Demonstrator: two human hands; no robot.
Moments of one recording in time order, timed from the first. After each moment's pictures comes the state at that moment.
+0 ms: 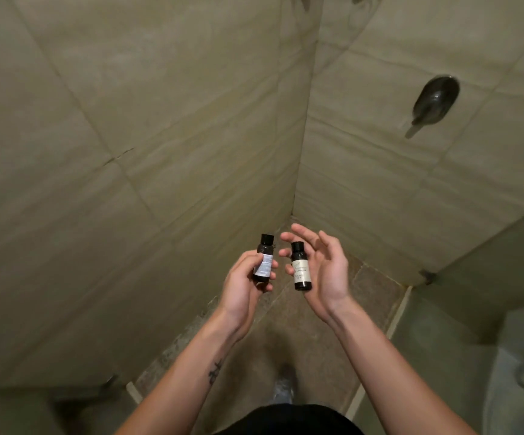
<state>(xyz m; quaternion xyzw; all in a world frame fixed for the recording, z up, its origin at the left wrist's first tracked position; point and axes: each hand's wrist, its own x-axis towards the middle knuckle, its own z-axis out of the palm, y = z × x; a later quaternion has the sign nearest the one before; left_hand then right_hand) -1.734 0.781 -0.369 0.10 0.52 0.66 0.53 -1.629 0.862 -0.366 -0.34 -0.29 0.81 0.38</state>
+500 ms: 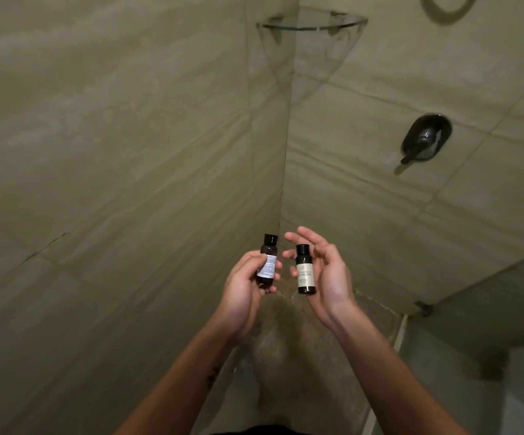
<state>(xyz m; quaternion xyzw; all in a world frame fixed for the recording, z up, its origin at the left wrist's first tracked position) -1.784 0.986 -0.354 0.14 0.50 0.64 0.56 -1.670 1.058 -0.352 -0.37 -0.29 0.78 0.42</state>
